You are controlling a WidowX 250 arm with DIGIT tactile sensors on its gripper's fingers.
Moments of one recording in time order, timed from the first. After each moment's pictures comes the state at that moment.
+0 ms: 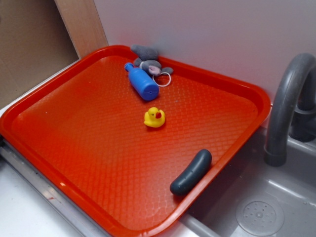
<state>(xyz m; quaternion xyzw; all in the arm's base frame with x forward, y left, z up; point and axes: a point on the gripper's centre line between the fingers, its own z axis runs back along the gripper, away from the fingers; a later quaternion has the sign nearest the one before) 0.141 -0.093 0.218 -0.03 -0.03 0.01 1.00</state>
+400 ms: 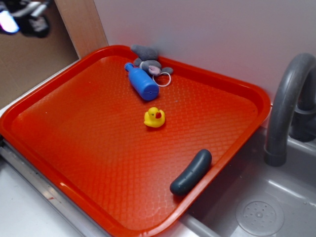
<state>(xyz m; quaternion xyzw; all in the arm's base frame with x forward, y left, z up) 0.159 -0.167 0.200 -0.07 -0.03 0.01 1.00</state>
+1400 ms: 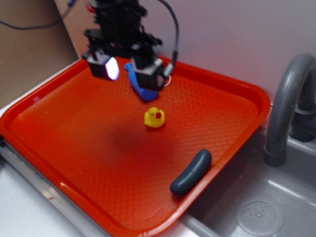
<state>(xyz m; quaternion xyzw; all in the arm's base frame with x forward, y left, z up) 0.217 -0.254 0.107 0.00 0.00 0.08 1.00</state>
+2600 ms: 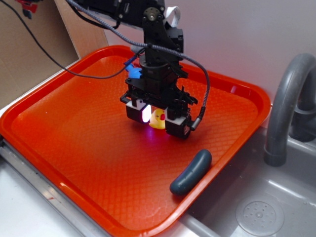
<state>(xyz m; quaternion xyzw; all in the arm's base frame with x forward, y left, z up) 0.226 -0.272 0.034 0.05 0.04 0.05 1.00</state>
